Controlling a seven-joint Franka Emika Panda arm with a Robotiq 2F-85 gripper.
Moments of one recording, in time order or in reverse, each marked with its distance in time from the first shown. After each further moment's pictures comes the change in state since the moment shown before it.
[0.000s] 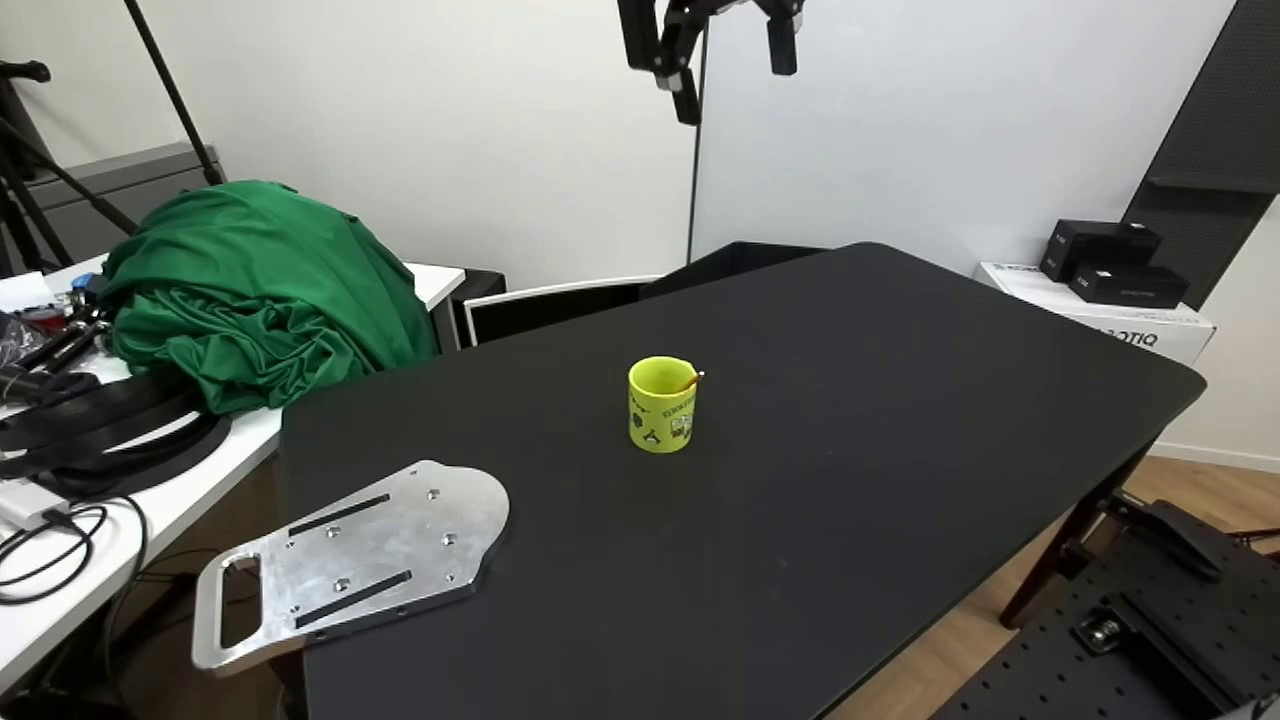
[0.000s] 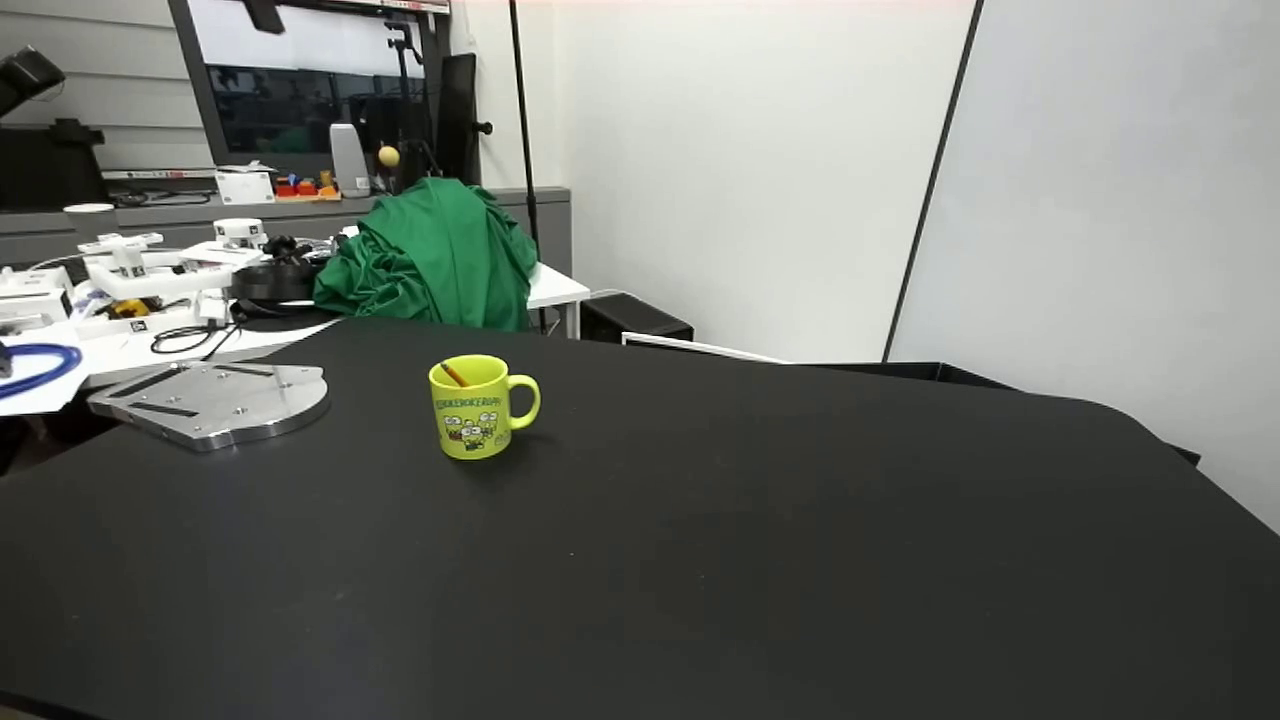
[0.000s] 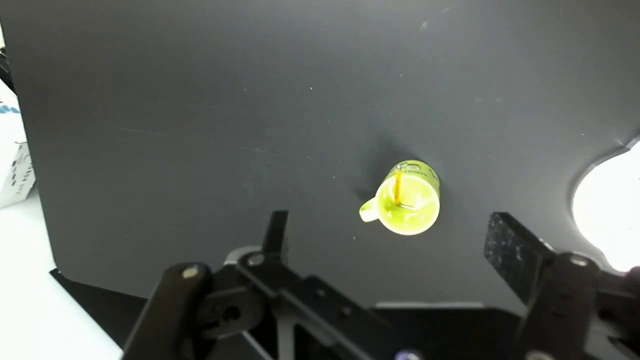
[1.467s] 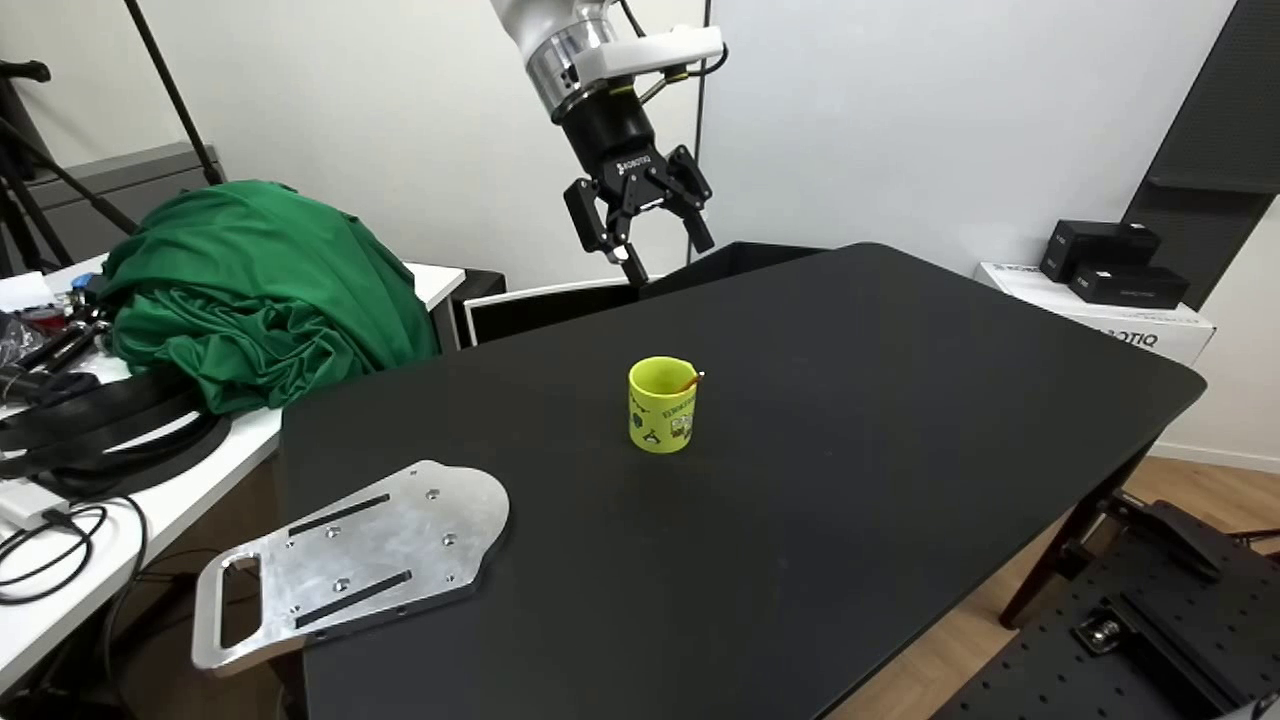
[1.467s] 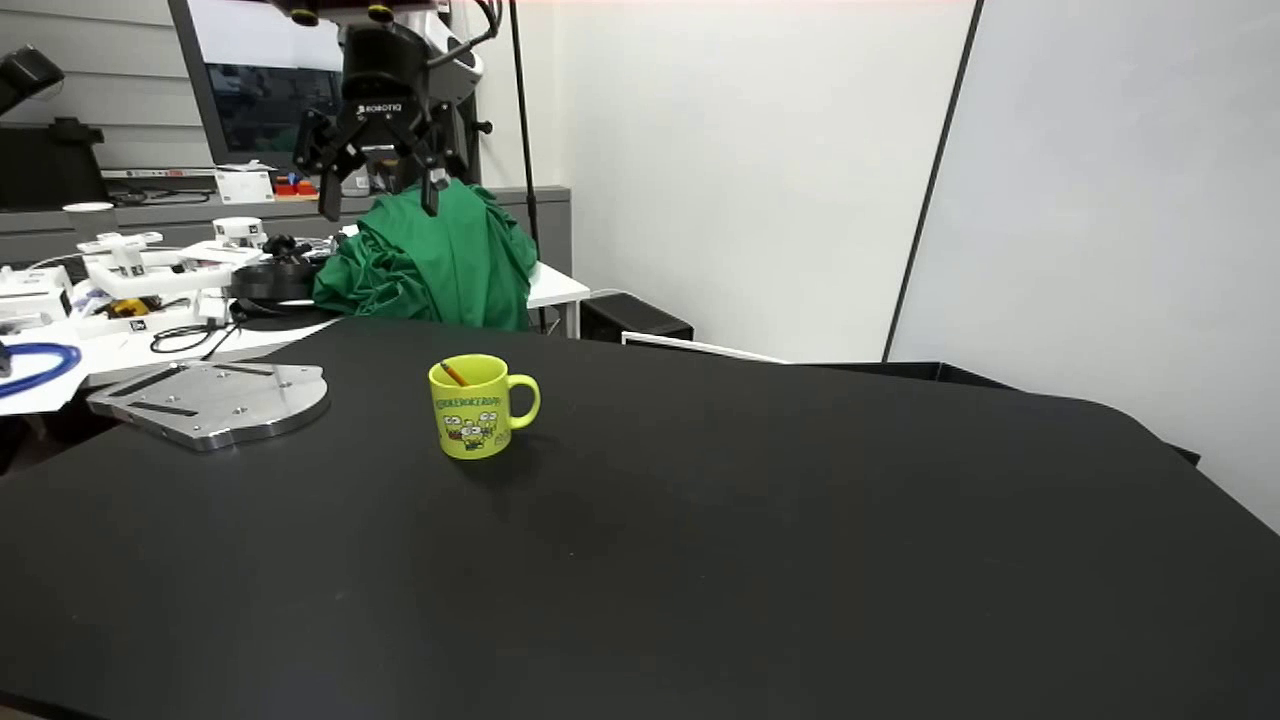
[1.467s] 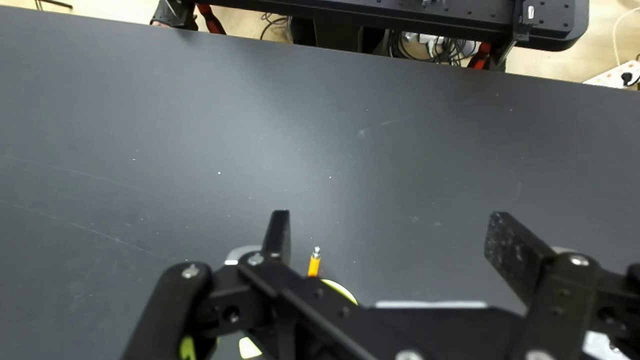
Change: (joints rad) arm 0.090 0.705 -0.142 0.540 0.143 -0.353 -0.274
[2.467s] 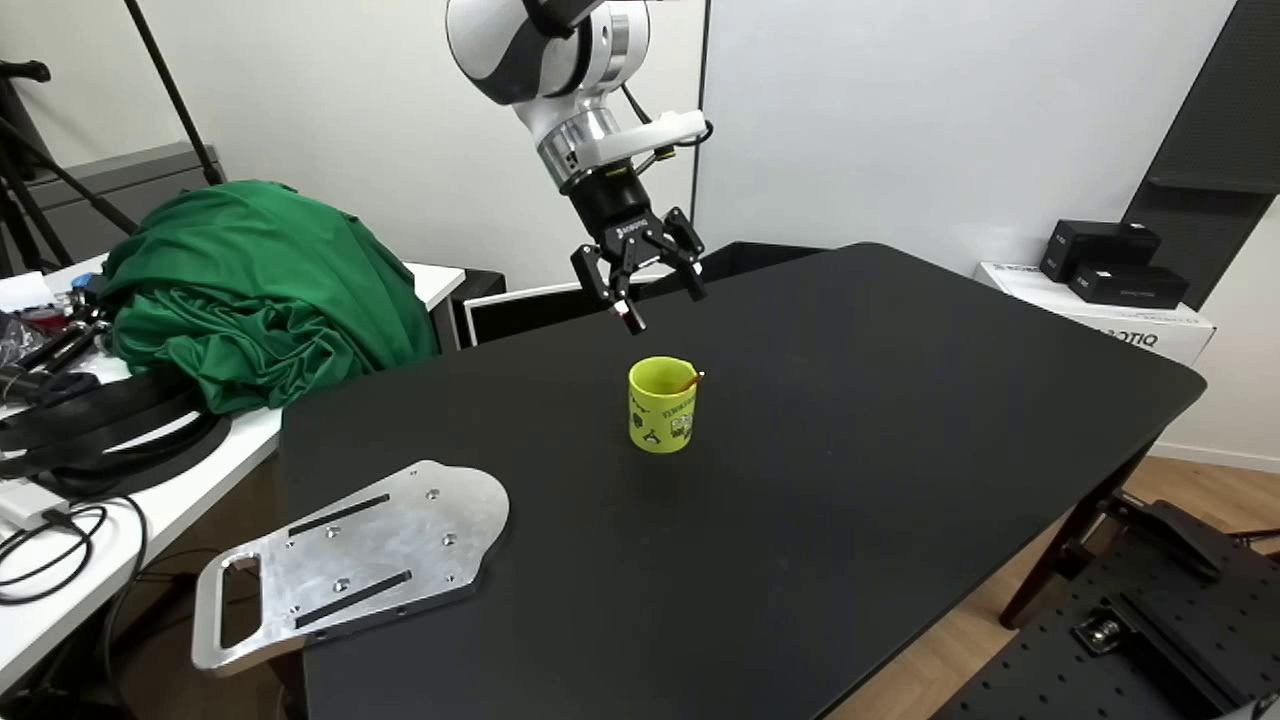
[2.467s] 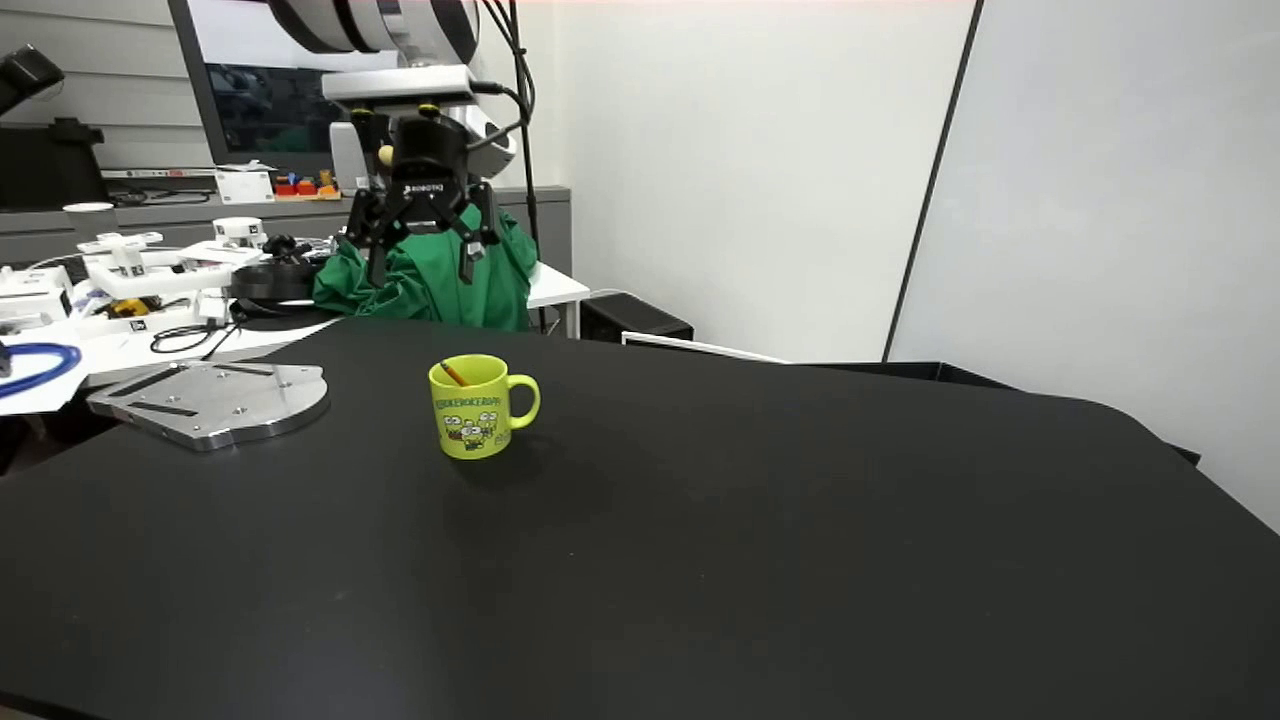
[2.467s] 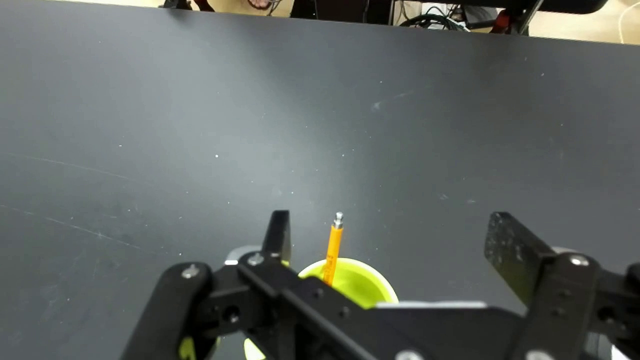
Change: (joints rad) arm 0.004 0.200 -0.042 0.138 -0.003 0.003 -0.001
